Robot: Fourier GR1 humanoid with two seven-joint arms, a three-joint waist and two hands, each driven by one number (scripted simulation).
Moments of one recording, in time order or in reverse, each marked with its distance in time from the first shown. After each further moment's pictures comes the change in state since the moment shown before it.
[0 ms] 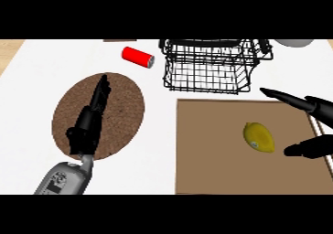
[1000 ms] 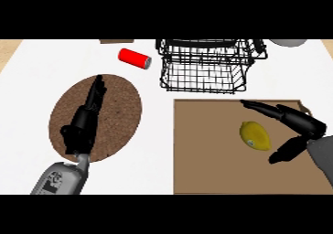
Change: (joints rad) left arm 0.010 -0.004 0.042 0.005 -0.007 -0.024 0.002; right arm -0.108 -0.051 0.337 0.445 0.070 -0.375 -0.393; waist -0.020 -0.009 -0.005
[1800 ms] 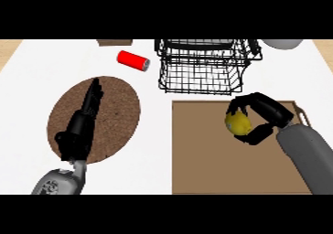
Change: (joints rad) left arm 0.054 -0.015 0.014 -0.074 -0.045 -0.016 0.044; right arm -0.127 0.148 0.023 0.130 0.111 -0.275 0.170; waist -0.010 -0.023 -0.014
